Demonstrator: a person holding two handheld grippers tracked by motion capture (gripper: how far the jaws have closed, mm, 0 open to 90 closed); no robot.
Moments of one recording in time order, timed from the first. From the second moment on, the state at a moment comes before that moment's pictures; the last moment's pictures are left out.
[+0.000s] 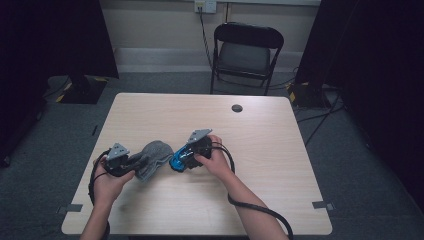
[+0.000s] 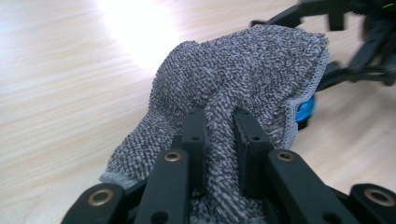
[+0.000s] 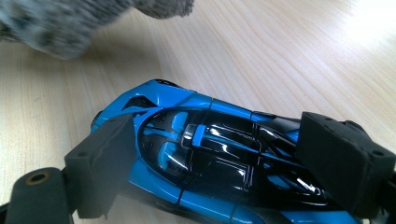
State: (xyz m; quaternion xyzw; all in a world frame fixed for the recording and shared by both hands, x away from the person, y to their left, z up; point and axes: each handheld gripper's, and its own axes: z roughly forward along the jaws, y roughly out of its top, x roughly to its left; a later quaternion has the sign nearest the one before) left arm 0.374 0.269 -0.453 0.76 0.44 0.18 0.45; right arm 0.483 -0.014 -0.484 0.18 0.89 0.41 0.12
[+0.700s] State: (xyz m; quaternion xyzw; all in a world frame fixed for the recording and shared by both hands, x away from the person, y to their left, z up) left arm 0.354 0.222 -0.442 0.81 0.30 0.07 0.49; right arm 0.484 -0.013 -0.482 0.18 0.89 0.40 0.12
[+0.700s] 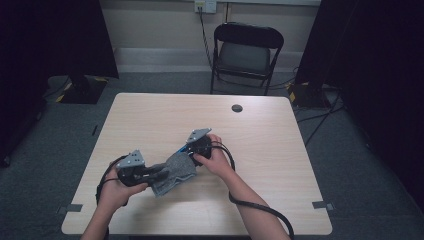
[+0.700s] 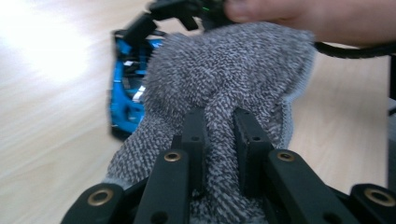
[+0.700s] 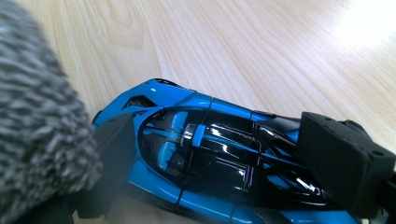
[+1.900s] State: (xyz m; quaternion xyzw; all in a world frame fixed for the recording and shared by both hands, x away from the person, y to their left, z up) left arm 0.343 0.215 -0.477 0.87 0.28 0.06 0.40; right arm 0.485 -0.012 -0.481 0.18 0.89 0.40 0.12
